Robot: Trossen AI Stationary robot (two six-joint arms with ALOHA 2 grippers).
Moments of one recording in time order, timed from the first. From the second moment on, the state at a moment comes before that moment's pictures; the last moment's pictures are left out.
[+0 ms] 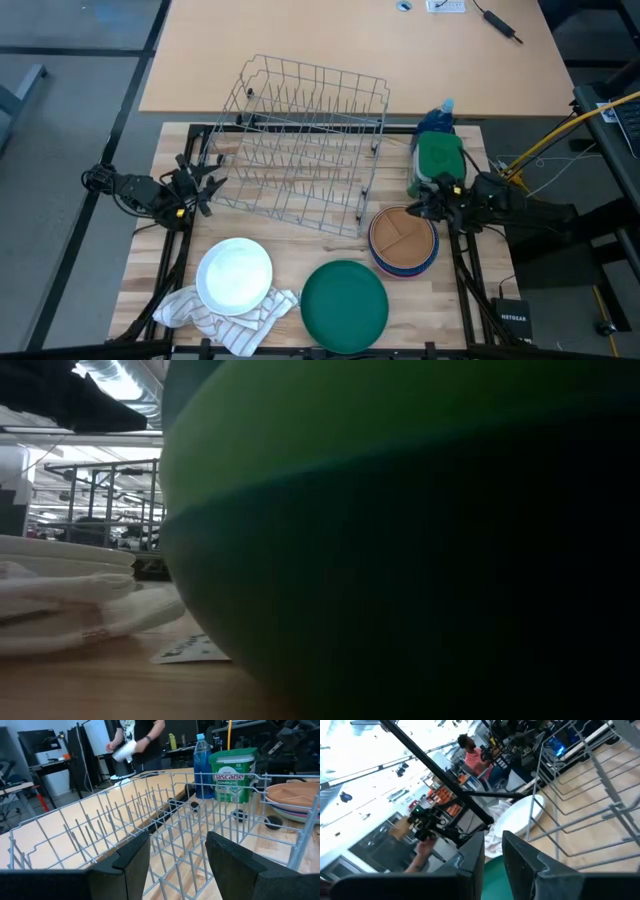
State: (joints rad) left arm -0.42 0.01 0.33 -0.43 -1.03 0.09; right arm -0.13 0.10 0.23 -0.07 -0.39 0.79
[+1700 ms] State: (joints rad) left arm -0.42 0.01 0.33 -0.43 -1.03 -0.38; right arm 0.34 1.45 0.89 -0.35 -0.15 0.77
